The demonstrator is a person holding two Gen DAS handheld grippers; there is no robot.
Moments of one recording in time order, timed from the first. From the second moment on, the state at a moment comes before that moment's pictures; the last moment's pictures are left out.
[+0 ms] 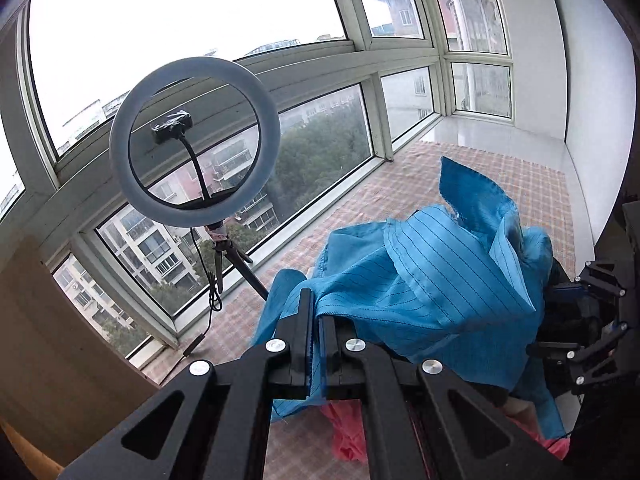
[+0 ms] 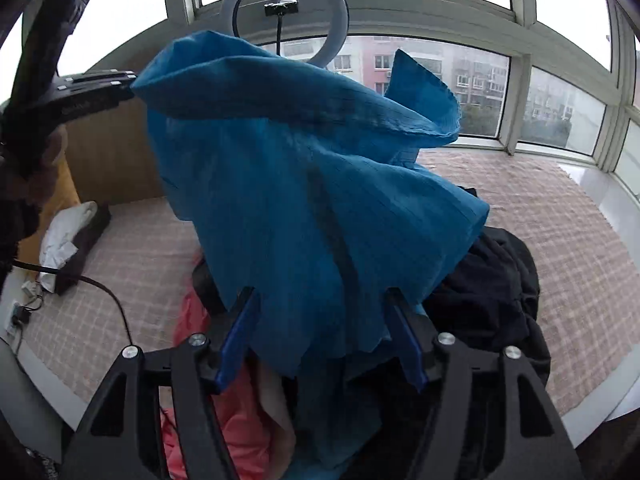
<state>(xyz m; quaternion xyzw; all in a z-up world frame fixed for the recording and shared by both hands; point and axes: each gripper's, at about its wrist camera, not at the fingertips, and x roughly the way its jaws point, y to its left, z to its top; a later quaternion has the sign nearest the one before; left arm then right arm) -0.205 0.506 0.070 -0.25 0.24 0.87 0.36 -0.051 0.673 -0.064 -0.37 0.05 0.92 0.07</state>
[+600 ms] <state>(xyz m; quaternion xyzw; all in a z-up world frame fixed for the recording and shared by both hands) -0.219 0.504 0.093 -0.24 0.23 0.87 0.36 -0.077 0.704 -0.095 -0.38 0.05 0.92 0.05</state>
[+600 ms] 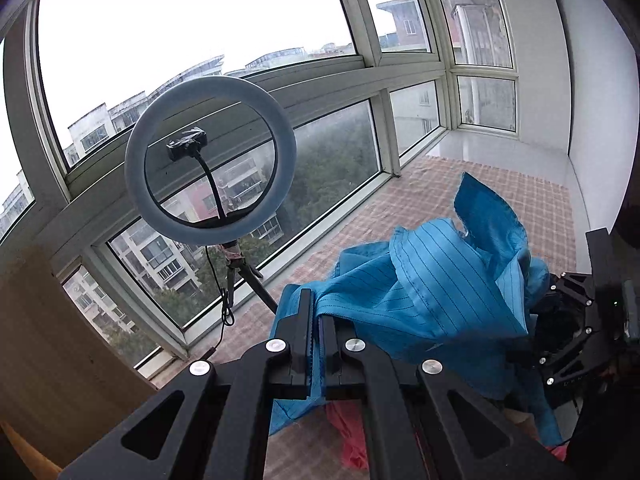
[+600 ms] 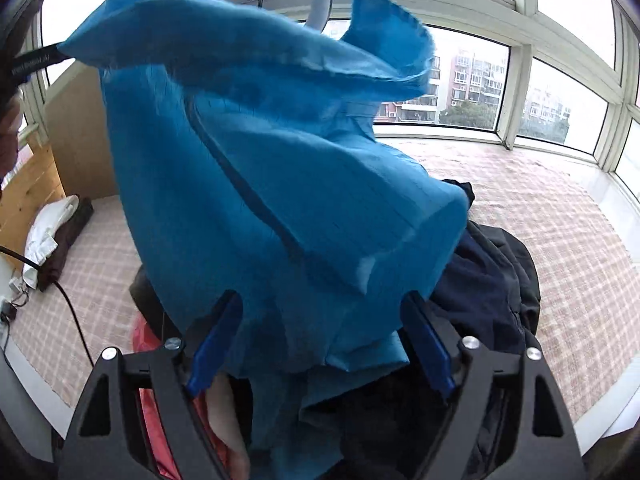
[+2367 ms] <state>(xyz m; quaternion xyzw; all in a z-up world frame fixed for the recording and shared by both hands) -0.276 0.065 0.066 -0.35 0.21 0.90 0.15 -0.203 0.396 0.050 -0.33 0.00 0.94 -0.06</state>
